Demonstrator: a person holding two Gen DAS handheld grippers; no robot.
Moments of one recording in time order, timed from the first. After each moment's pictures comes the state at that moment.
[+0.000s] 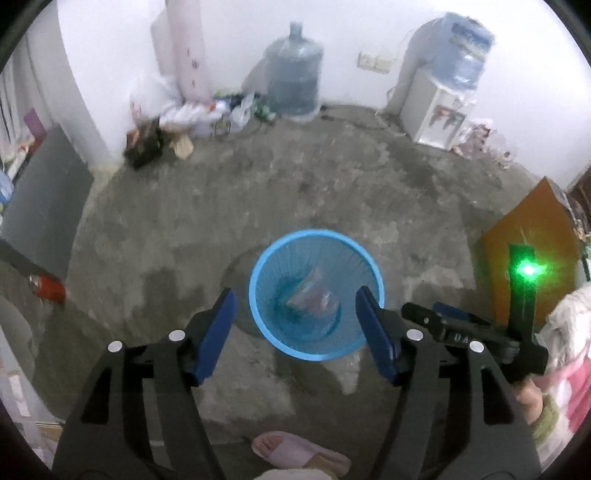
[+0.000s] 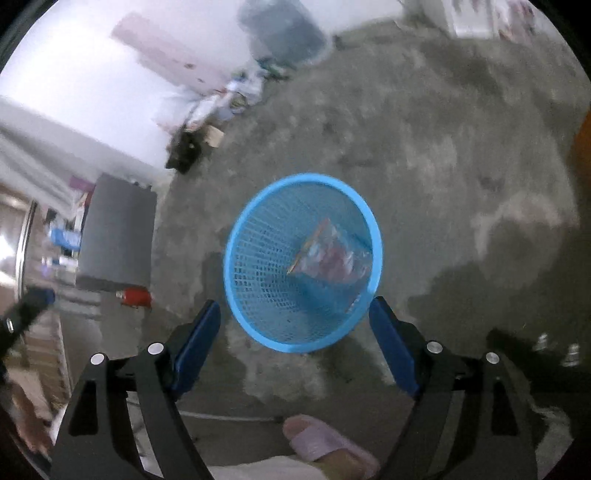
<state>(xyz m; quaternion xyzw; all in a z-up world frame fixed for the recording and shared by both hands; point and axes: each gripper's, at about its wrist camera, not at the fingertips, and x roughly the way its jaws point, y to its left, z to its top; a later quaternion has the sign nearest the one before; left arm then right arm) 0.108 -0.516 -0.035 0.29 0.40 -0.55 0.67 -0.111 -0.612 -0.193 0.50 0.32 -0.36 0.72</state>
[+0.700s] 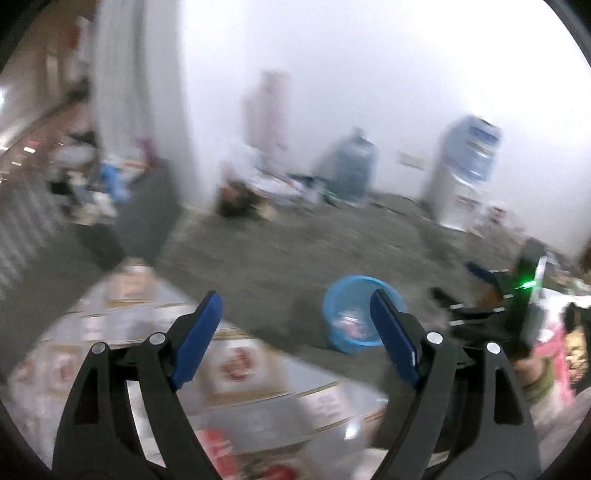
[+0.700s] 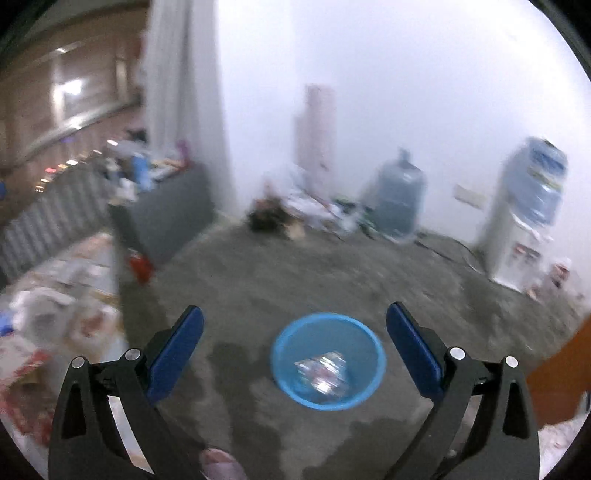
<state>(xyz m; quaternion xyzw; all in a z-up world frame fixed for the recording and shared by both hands) 0.128 -0.224 0.177 0.19 0.29 -0.48 0.80 -0.067 -0.441 0.040 0.14 0.24 -0.31 0.91</state>
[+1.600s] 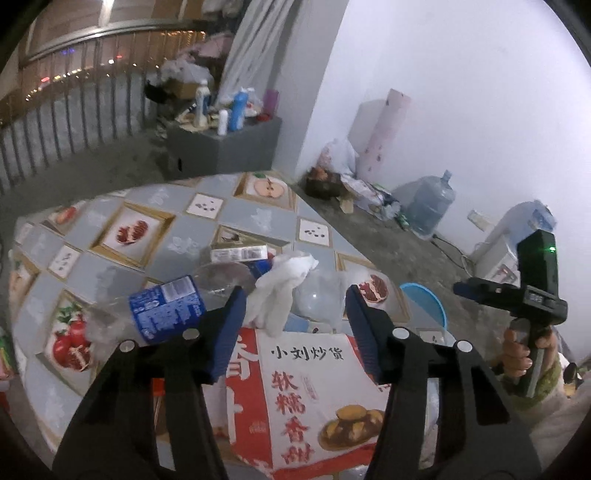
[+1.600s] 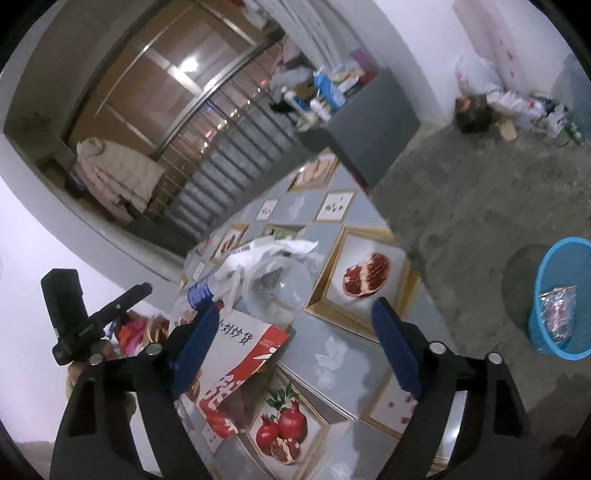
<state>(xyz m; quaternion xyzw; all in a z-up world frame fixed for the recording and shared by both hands) 0.232 -0.008 0.082 0.03 0.38 -0.38 0.84 0.086 -0.339 0.002 0.35 0.35 0.06 0.87</state>
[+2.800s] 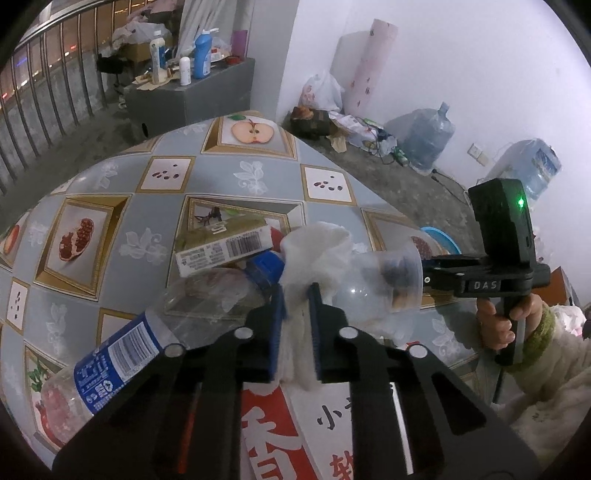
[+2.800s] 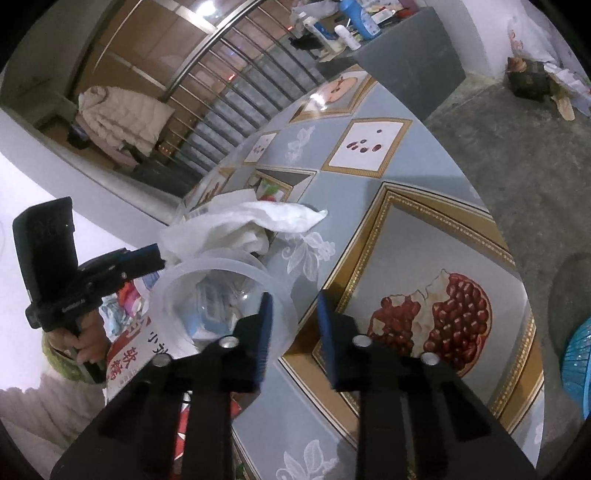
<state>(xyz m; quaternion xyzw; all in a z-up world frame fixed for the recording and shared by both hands) 0.302 -0.075 0.010 0.12 0.46 -0.41 0.78 0.218 -0.312 -0.088 0.32 0.43 0.15 0.83</state>
